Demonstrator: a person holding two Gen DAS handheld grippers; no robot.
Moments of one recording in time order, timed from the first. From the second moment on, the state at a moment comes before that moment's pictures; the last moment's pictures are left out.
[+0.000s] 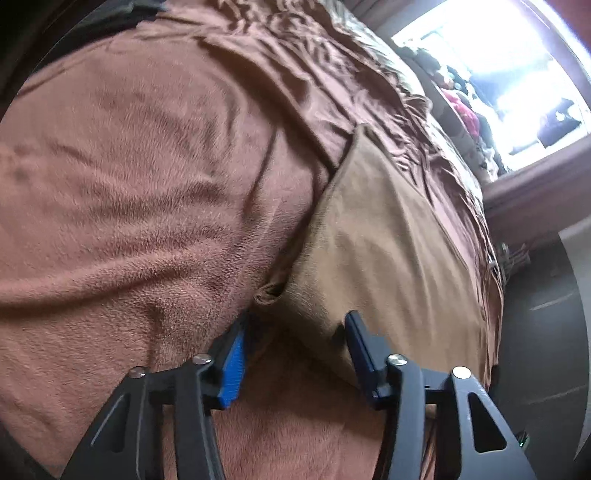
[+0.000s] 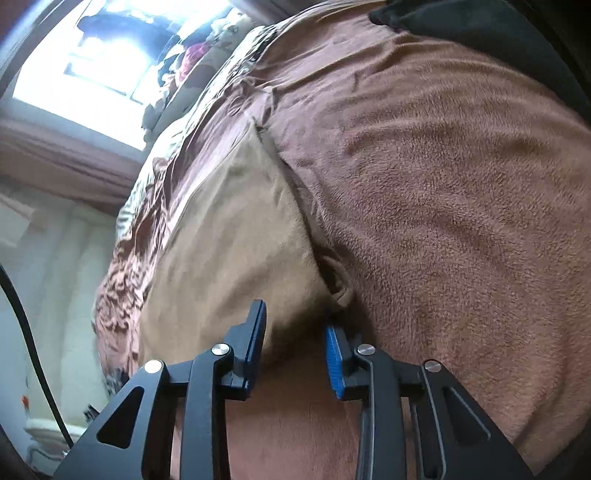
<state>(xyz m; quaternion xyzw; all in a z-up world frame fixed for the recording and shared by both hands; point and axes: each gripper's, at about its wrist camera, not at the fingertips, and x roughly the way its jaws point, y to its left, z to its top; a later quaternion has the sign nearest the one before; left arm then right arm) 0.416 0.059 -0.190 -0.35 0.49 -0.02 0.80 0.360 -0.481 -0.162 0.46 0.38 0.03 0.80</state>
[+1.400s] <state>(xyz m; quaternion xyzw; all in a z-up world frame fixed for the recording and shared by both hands) 0.330 0.119 -0.163 -0.36 0.43 -0.06 0.82 0.281 -0.454 -0.146 0.41 0.38 0.02 0.83</state>
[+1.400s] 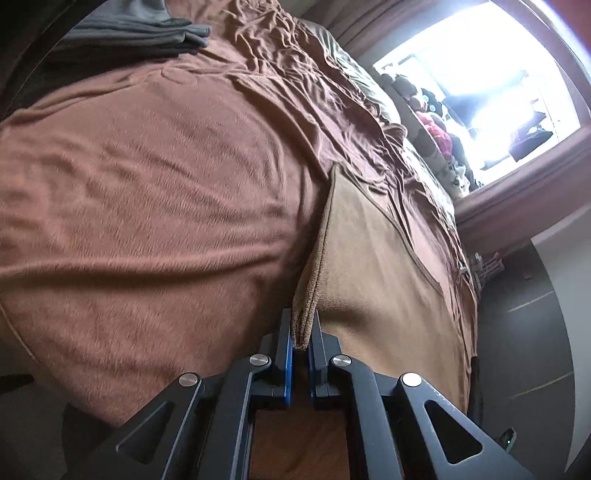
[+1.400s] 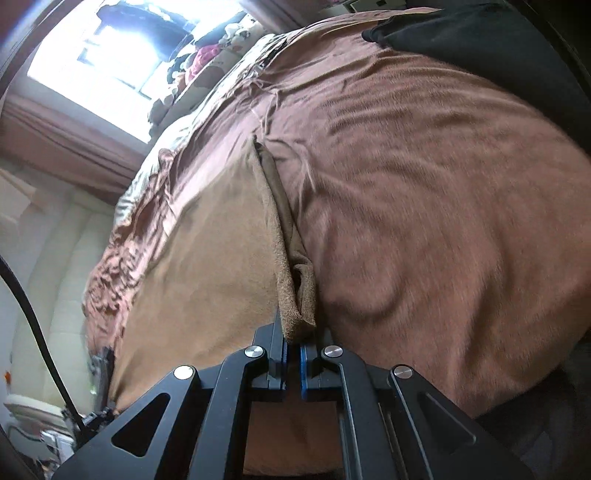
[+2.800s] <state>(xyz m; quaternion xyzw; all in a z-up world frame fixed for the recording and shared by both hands) 0.318 0.137 -0.208 -0.51 0.41 -0.09 0.75 0.366 -0.218 -0.090 0.07 0.42 0.15 0.89</state>
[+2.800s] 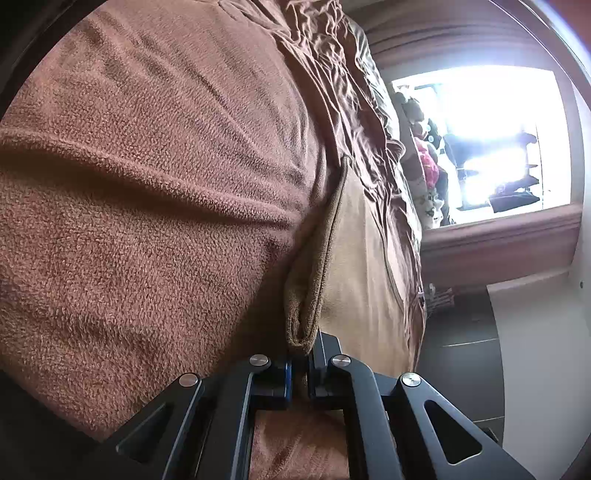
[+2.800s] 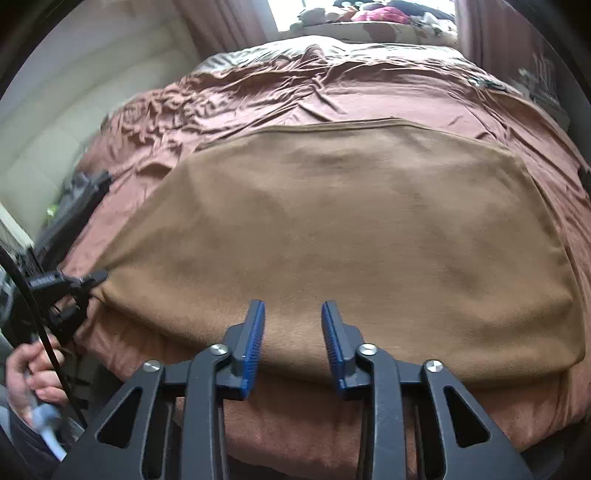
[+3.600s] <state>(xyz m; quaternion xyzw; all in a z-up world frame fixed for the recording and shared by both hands) 0.310 0.142 -0.202 -0.52 0.41 -0.09 0.75 0.393 -0.193 -0.110 0.02 0.48 0.15 0.87</state>
